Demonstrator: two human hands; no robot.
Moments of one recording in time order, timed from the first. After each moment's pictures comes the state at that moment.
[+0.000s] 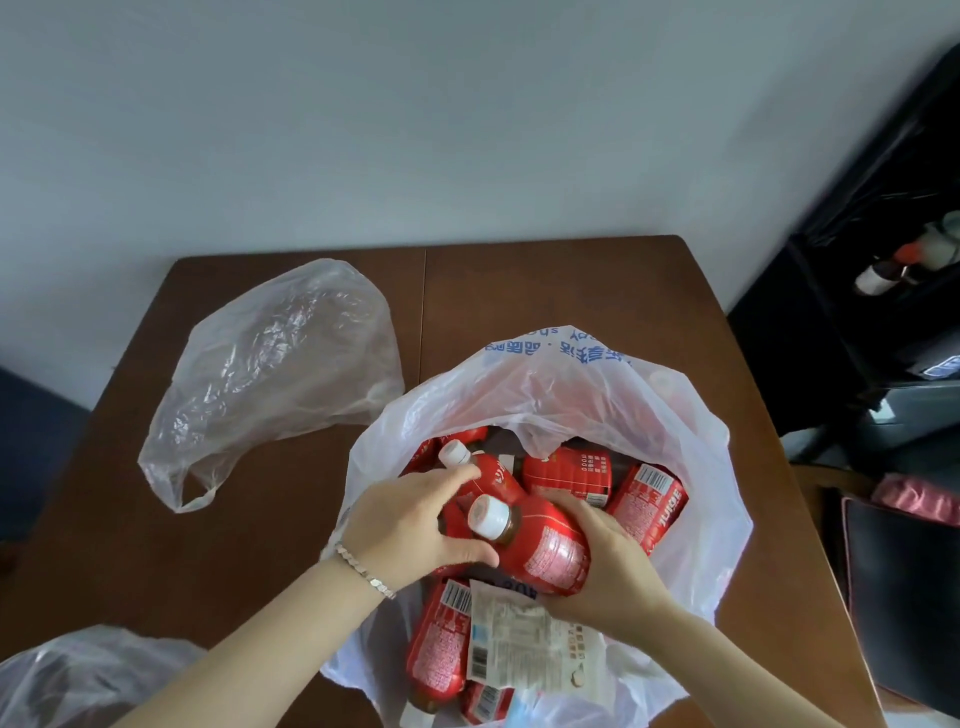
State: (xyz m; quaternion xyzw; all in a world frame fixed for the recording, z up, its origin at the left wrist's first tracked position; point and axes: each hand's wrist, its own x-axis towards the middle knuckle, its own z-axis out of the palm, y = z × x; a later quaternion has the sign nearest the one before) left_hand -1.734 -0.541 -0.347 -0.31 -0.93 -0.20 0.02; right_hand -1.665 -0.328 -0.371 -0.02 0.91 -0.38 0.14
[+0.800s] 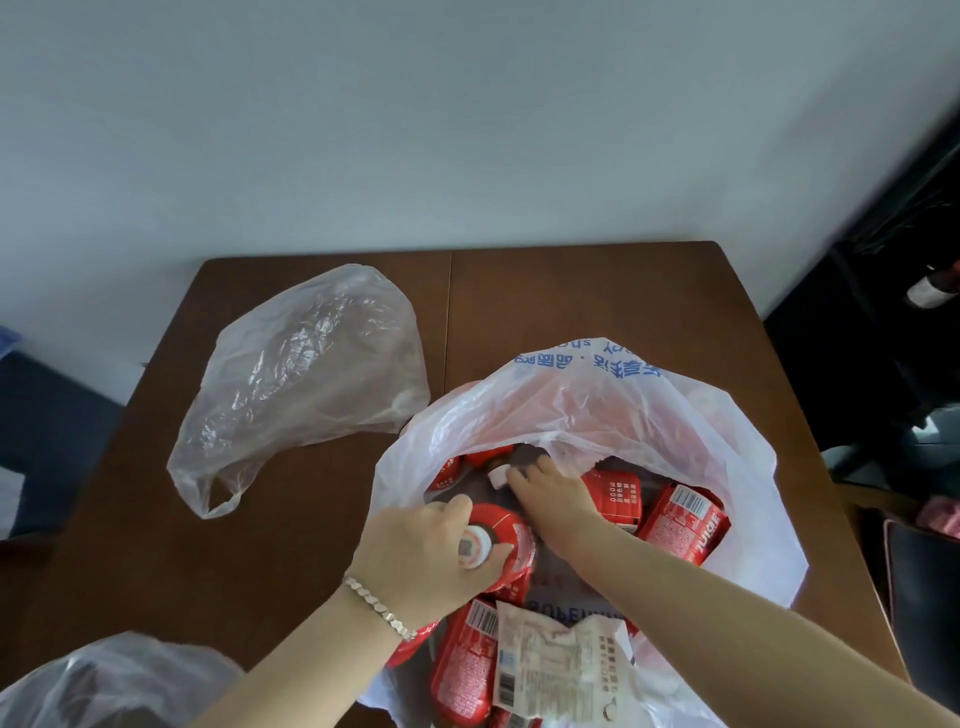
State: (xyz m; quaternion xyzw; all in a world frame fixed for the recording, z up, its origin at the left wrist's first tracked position) left_hand -1.726 -0.546 -0.325 -0.22 -0.97 -0.08 0.01; right_hand -1.766 -0.382 -0.404 -0.17 0.96 0.01 0.24
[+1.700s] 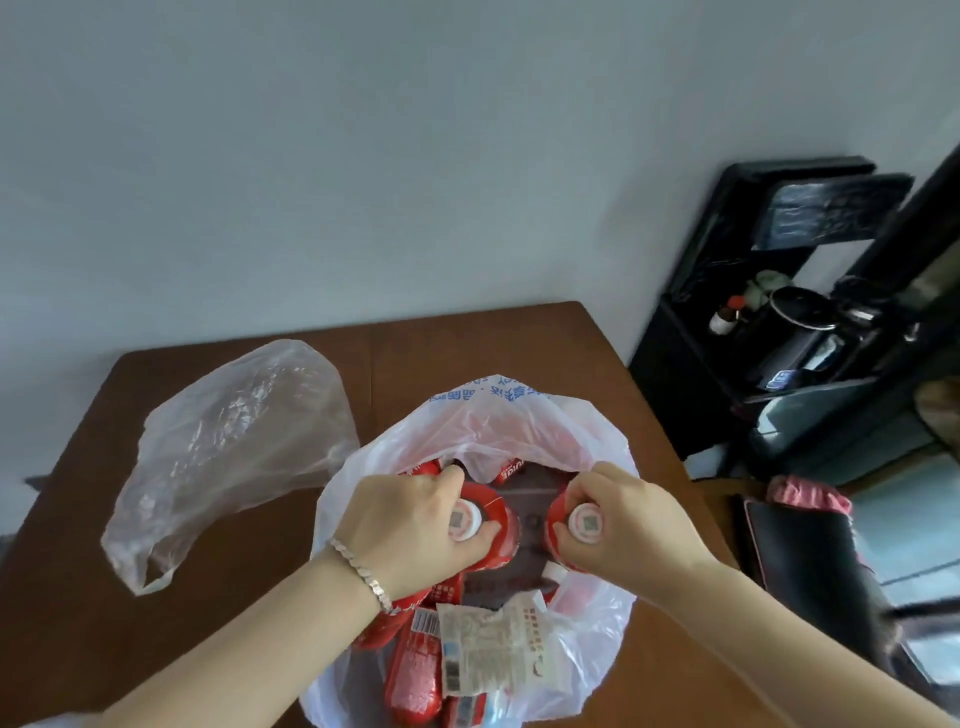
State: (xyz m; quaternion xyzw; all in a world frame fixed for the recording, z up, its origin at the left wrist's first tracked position) left_hand -1.702 -0.508 -0.227 -0.35 -0.93 -0.08 0.08; right_hand -1.633 -0.305 -0.239 0.03 0.98 -0.21 0.02
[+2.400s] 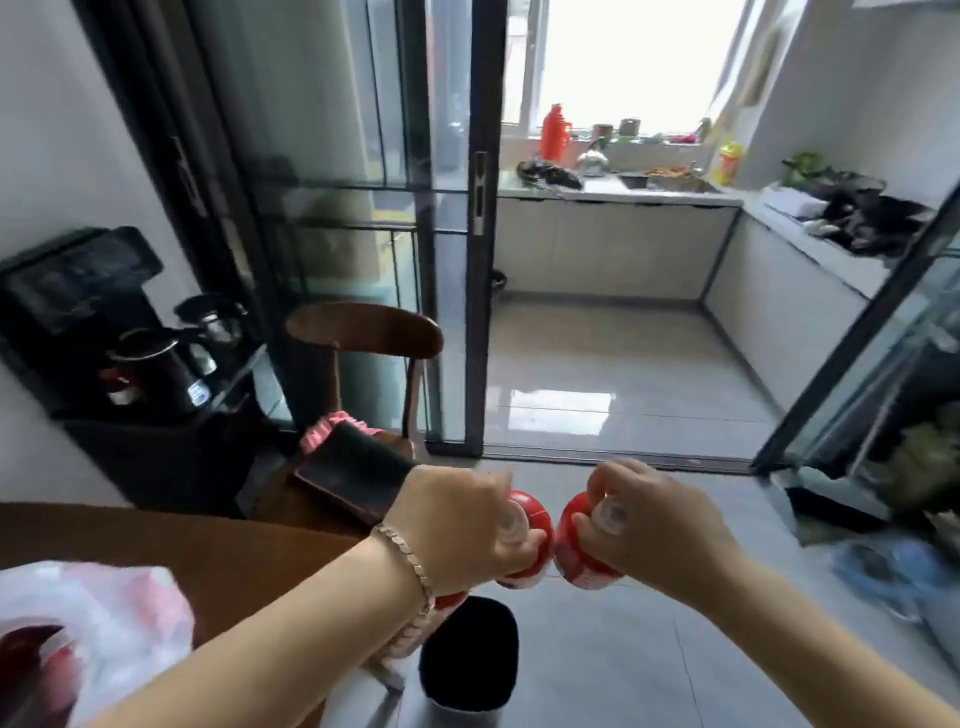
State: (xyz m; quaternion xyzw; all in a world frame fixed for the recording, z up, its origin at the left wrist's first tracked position) left_hand -1.335 -0.319 -0.164 -0.88 -0.47 -0.08 0.08; right_hand -1.149 -0.331 -0.170 0.63 0.76 -0.04 -0.16
